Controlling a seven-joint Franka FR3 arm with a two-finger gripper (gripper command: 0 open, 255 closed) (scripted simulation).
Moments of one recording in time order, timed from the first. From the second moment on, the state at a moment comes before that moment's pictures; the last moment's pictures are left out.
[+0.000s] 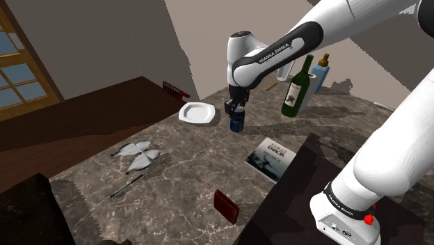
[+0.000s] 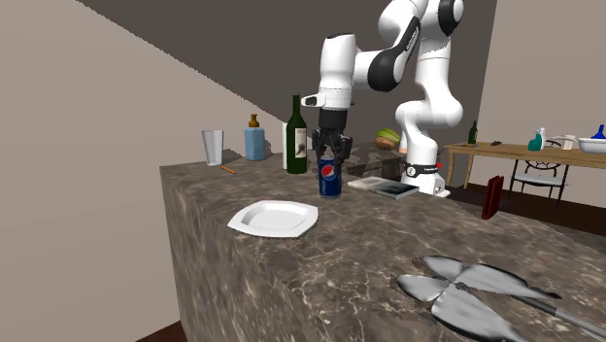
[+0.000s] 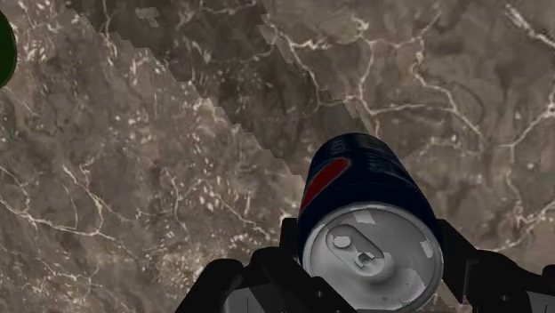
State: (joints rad) arm -0.03 -0.02 0.12 -2.34 -0.14 2.29 0.10
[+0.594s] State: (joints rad) arm -0.02 -0.09 0.12 -2.28 -0.12 2.18 0.08
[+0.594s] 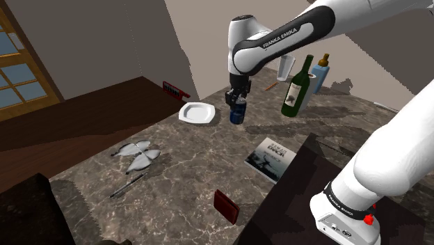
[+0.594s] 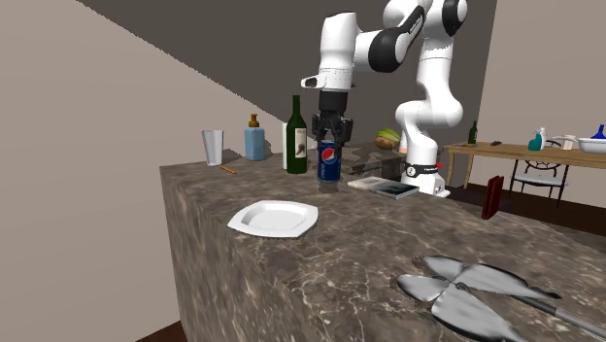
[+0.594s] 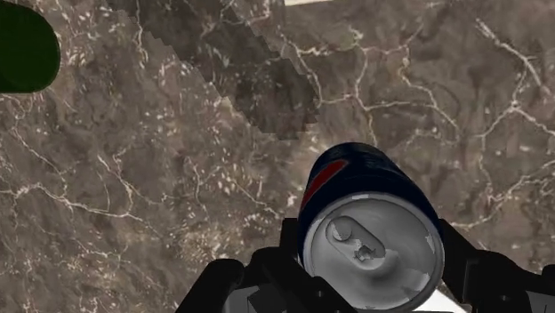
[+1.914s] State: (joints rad) arm 0.05 0.42 0.15 -1.44 -0.17 1.83 0.15
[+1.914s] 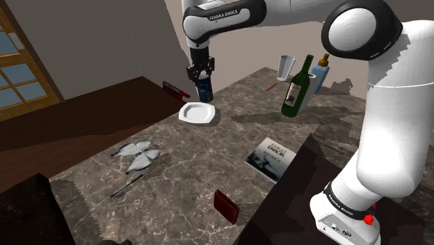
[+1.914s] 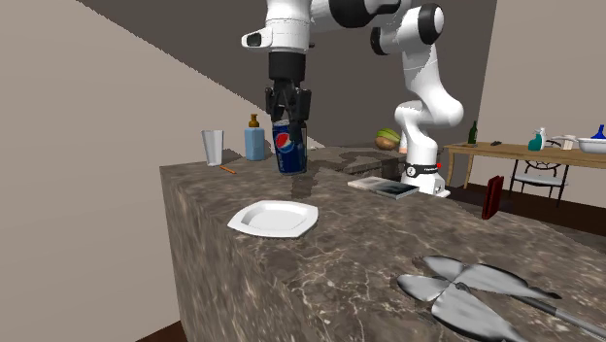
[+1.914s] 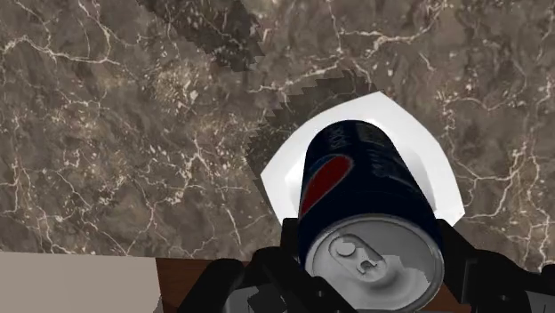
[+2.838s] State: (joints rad) arm 0.07 0.59 0.14 -1.29 -0.19 1.85 0.17
